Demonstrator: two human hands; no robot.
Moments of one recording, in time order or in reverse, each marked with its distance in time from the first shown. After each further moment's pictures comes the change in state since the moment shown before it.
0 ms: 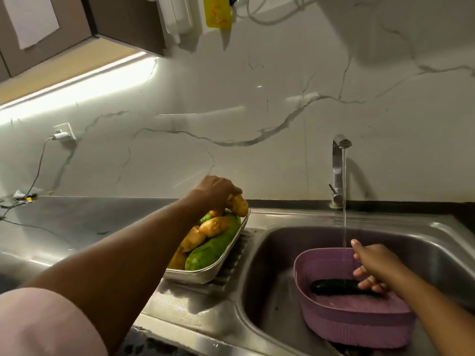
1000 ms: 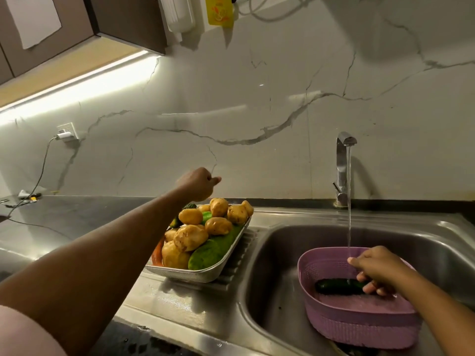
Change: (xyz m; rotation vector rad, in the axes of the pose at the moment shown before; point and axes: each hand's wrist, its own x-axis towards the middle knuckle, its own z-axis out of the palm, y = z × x) left_hand -0.012 -0.038 0.002 -0.593 0.086 -0.484; right_hand 0.002 0.007 0.003 -0.128 -0.099 -0.037
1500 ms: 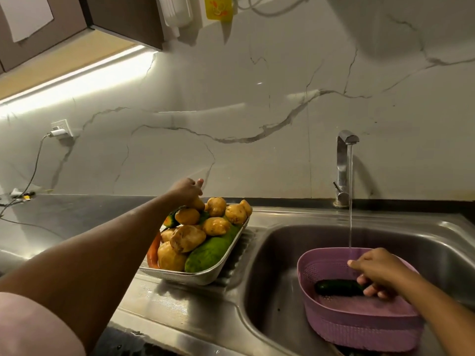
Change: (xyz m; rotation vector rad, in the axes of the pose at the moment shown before) left_hand 0.008 -0.037 0.015 0.118 -0.244 -0.021; right_hand 0.002 0.000 0.002 -0.036 -0.020 0.012
